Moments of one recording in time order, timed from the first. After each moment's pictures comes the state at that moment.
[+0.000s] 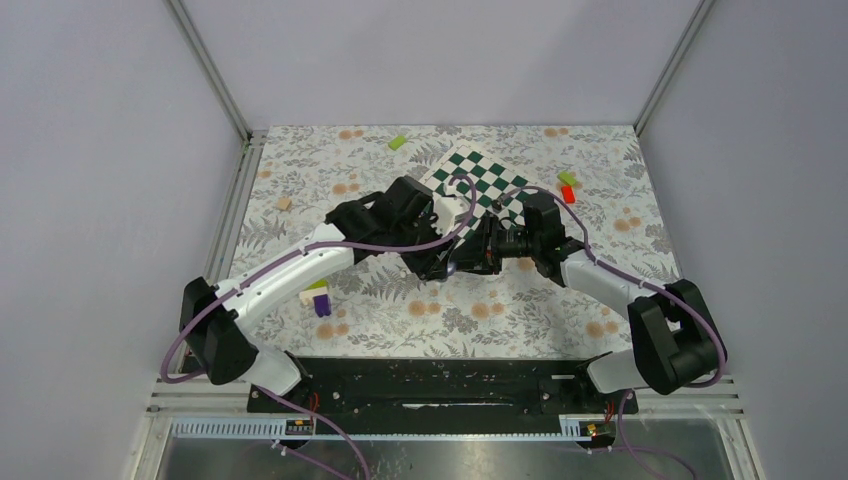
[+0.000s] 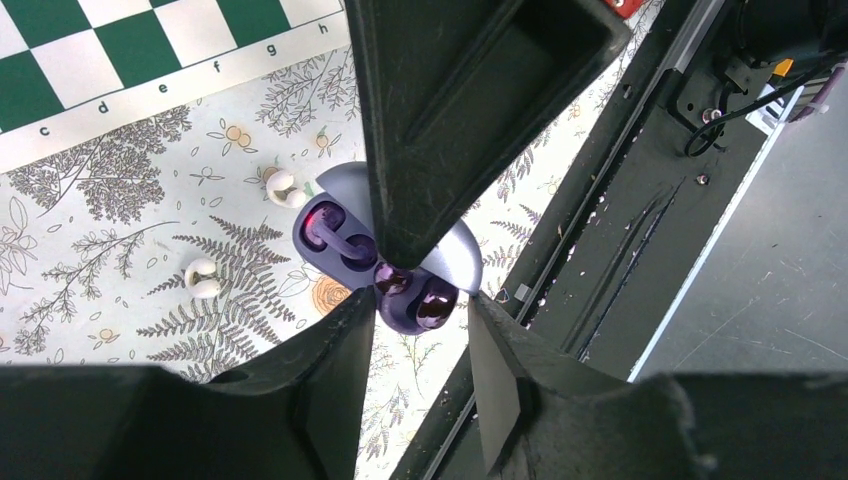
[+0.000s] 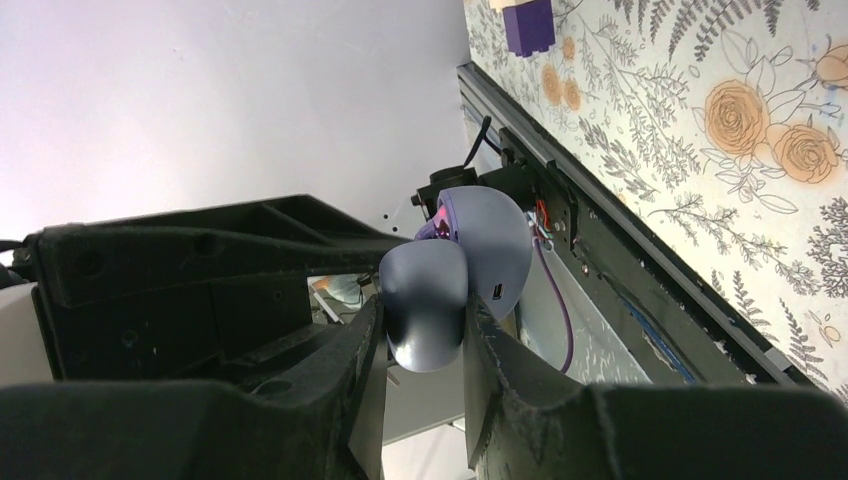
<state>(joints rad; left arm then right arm) -0.84 1.47 1.36 -0.77 0.34 0.01 0.42 1.41 0.71 0.20 -0.97 1.31</state>
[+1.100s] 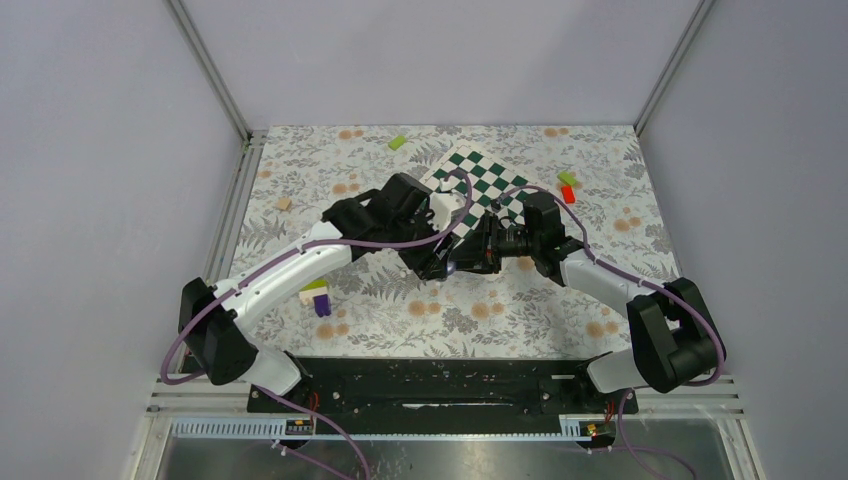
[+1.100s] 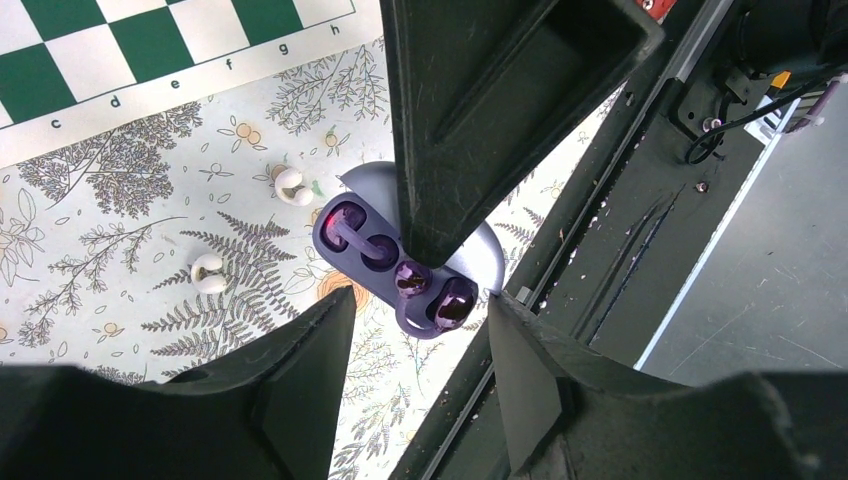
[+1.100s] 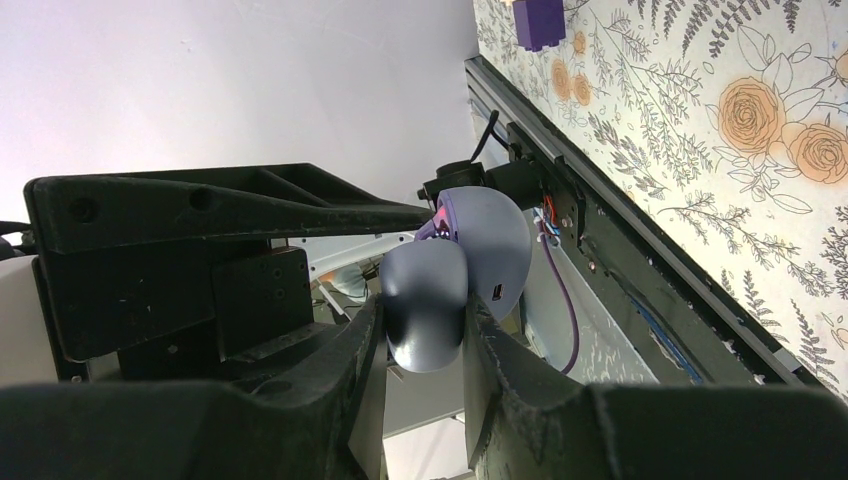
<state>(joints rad) -0.81 1.47 1.36 -0.77 0.34 0.01 0.42 1.42 0.72 0.22 -1.00 1.32</state>
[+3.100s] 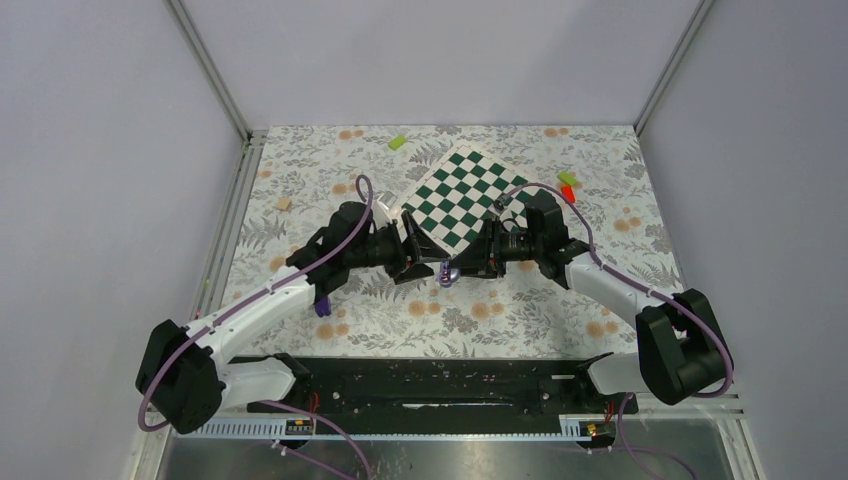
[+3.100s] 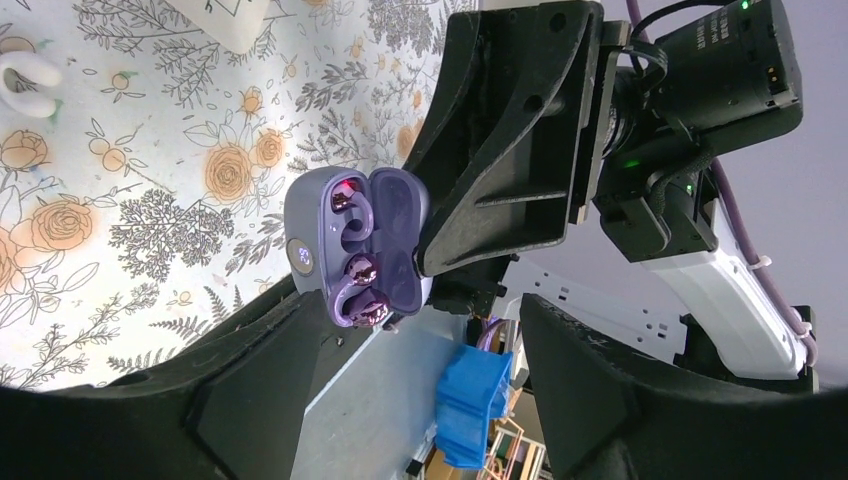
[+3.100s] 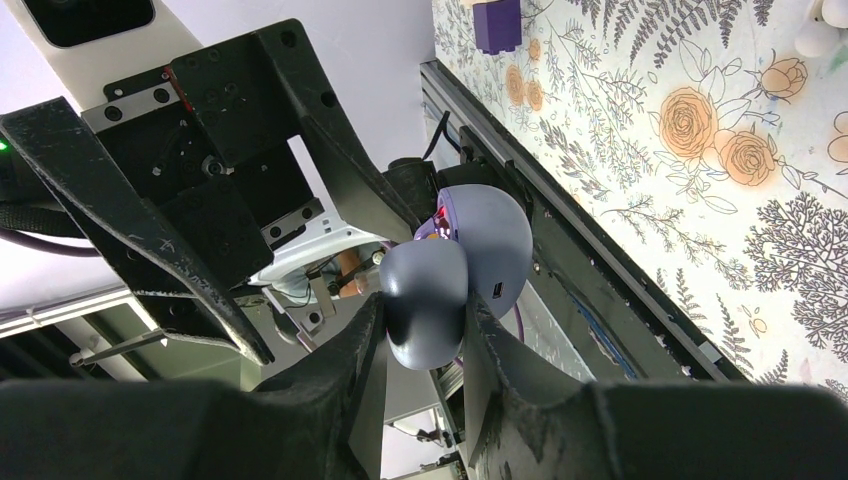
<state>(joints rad) -0.64 1.17 0.81 -0.11 0.50 -1.16 0.42 1.36 0.71 0.09 -0.96 1.14</state>
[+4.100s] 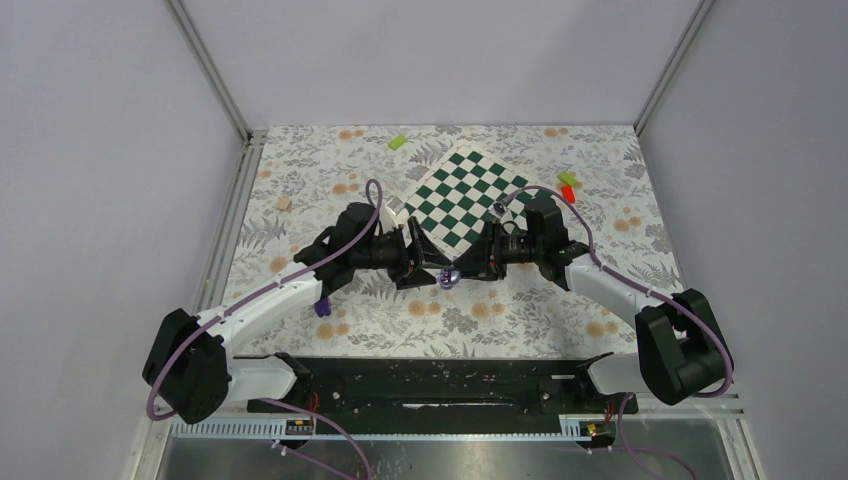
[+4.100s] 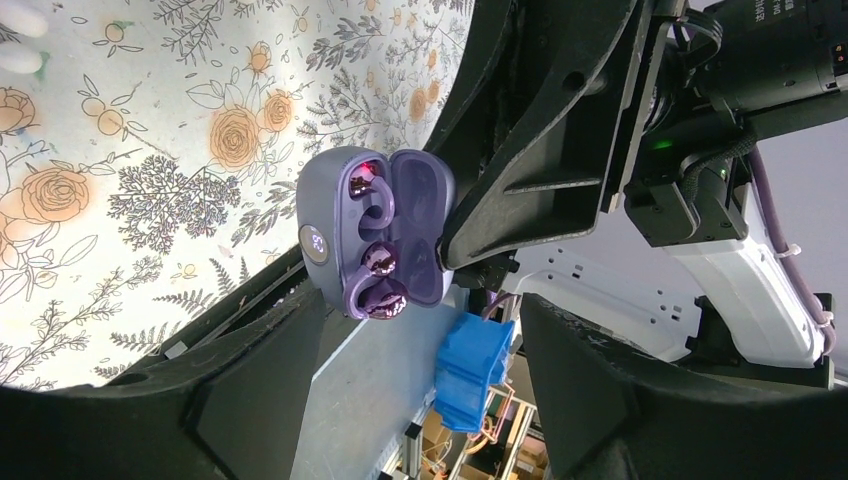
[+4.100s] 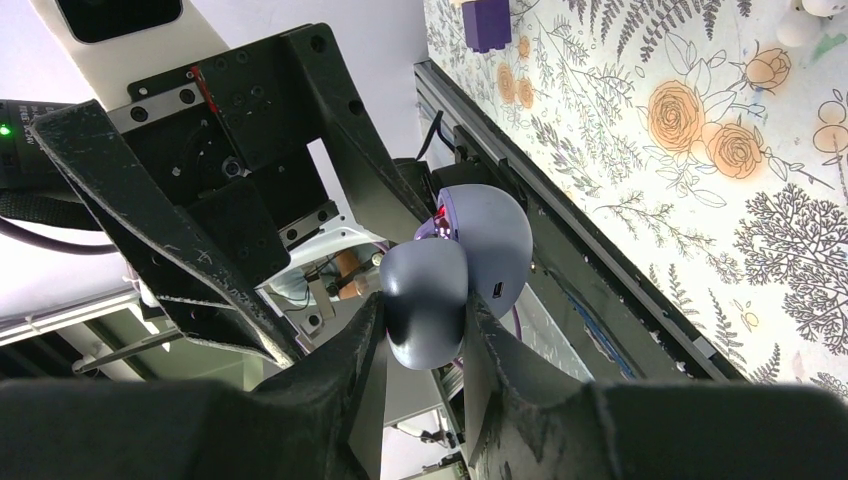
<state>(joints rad) -0.64 1.23 0.80 -0.11 0.58 -1.15 0.42 1.36 0.70 0.09 -0.95 1.14</state>
